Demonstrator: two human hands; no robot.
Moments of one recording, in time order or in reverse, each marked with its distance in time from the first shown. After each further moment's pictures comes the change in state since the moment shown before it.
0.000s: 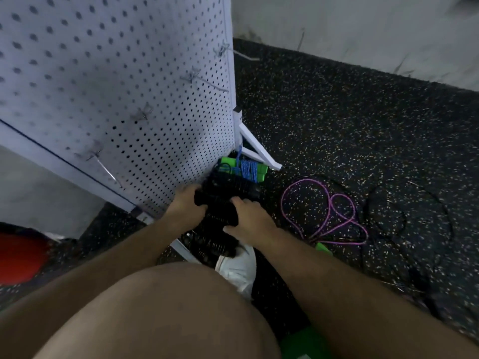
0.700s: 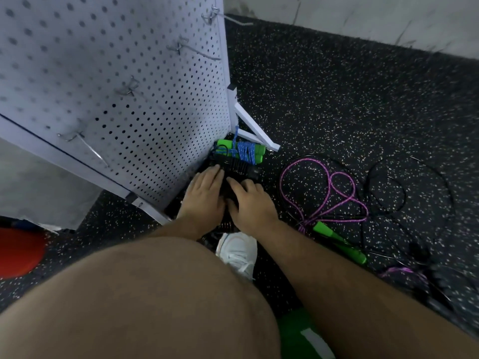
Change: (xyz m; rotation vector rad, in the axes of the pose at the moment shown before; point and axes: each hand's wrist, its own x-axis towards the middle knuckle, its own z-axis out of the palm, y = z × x) left_hand -0.019 0.000 0.046 0.335 0.139 0.428; right_hand -0.012 0.005 0.032 -0.082 0.307 -0.045
